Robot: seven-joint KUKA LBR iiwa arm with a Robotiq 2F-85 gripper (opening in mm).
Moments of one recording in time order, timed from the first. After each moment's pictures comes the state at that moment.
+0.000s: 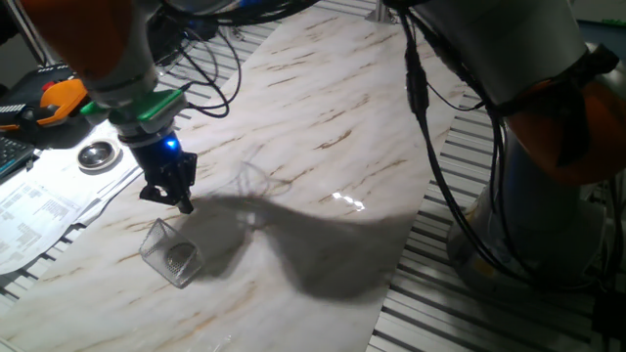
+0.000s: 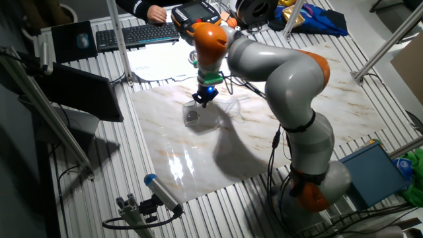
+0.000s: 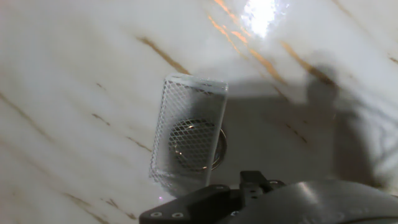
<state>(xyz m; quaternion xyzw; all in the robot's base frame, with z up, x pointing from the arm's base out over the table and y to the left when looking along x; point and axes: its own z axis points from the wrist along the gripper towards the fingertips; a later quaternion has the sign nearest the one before) 0.543 0.228 0.109 0.02 -0.99 -0.05 0.09</state>
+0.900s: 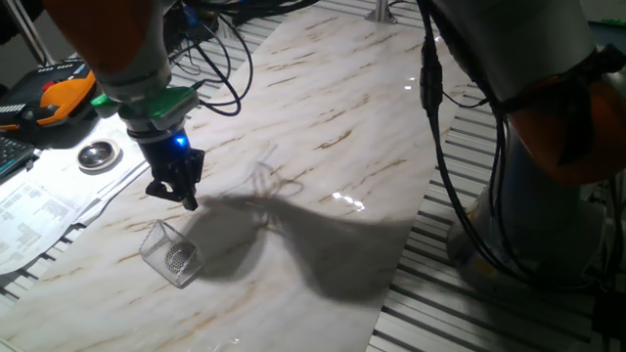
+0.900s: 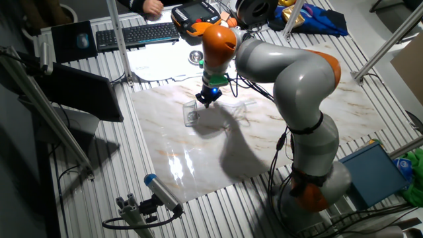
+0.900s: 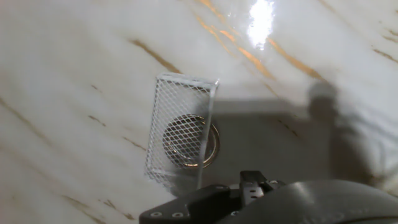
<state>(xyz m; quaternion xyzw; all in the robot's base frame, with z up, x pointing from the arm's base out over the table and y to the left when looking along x) 0.536 0.221 0.114 0.00 -1.00 -0.05 0.07</state>
